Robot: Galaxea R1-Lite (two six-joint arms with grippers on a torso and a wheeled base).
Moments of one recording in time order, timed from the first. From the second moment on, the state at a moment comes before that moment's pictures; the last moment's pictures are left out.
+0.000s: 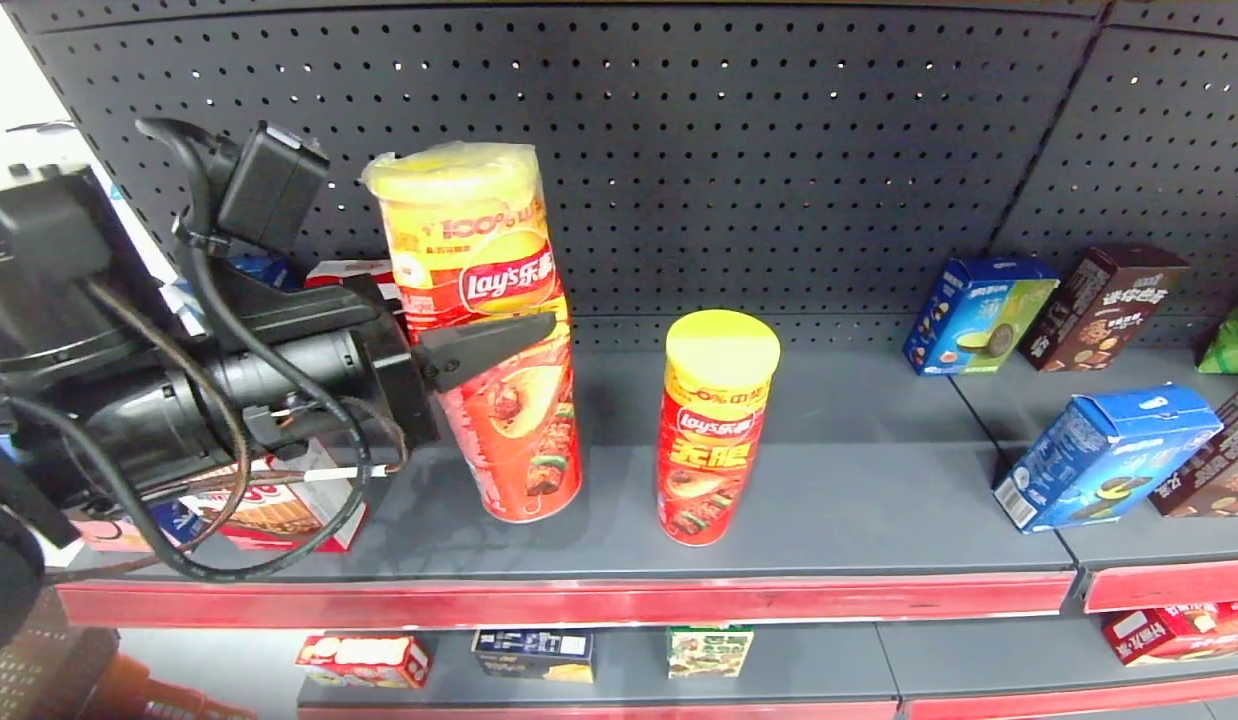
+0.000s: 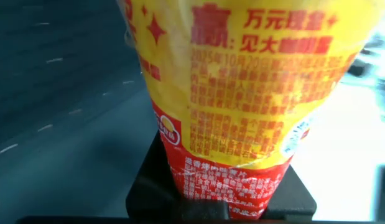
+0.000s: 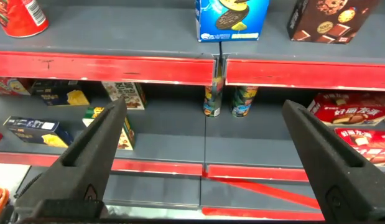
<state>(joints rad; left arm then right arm) -0.38 1.52 -0.82 -0.77 -0.61 -0.03 0.00 0.00 0.00 0.00 0.06 -0.02</state>
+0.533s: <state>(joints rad) -0.36 1.84 -1.14 -0.77 -0.74 0.07 0.00 0.00 0.00 0.00 0.06 -0.02</state>
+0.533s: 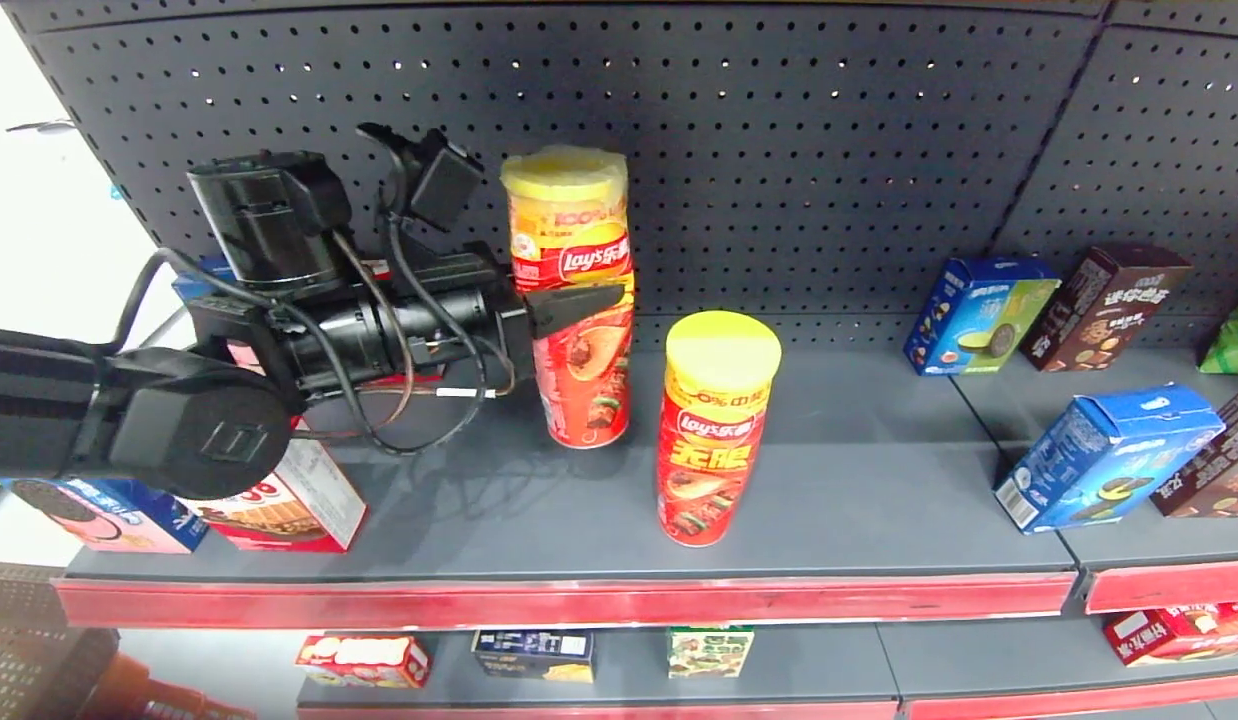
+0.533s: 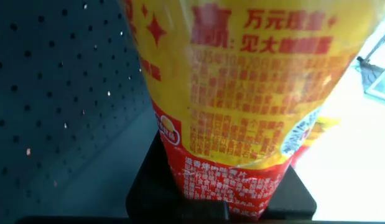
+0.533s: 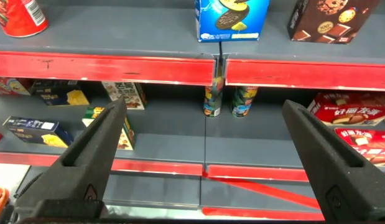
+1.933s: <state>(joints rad) -0.38 2.31 -1.62 -0.81 -0.74 0.13 0.00 0.00 0.00 0.00 0.06 -0.02</state>
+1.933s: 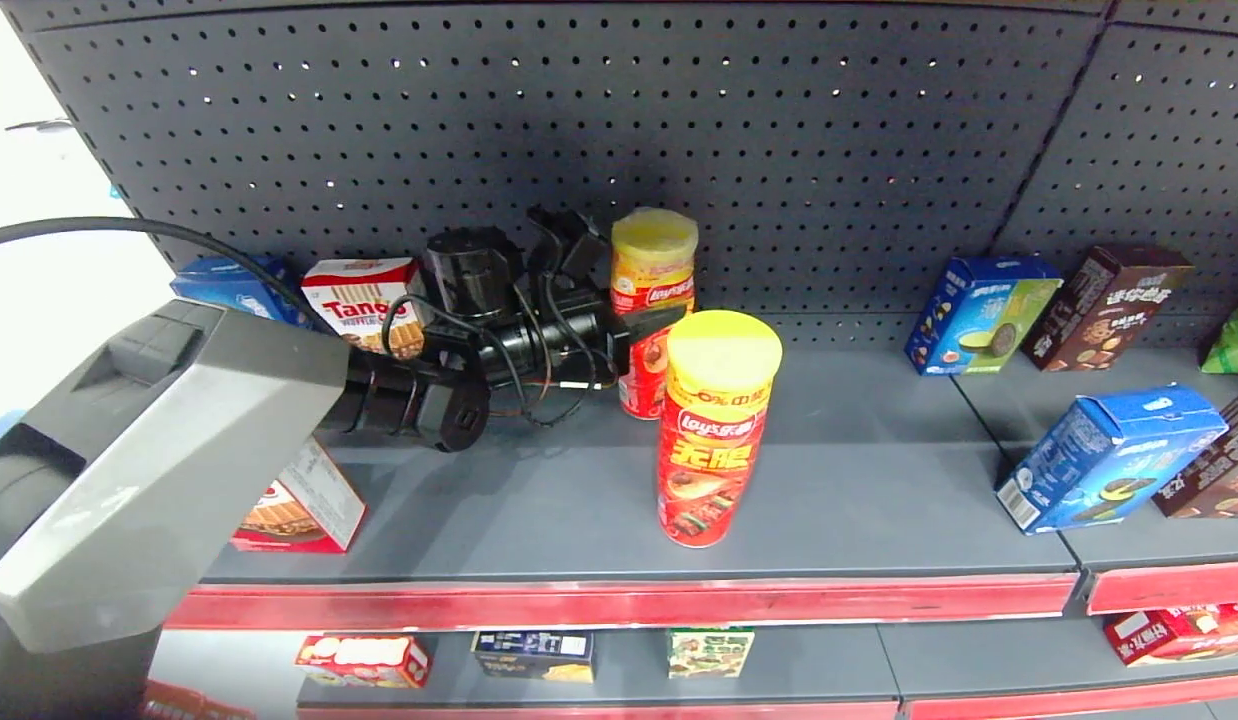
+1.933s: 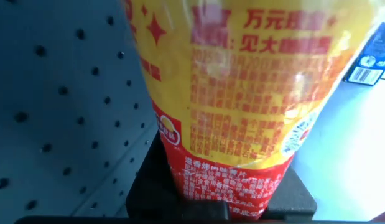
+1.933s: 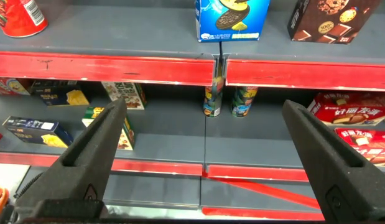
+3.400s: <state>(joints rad) -0.33 2.08 -1.45 -0.45 -0.52 0.38 0.00 0.00 0.00 0.00 0.06 -0.02</state>
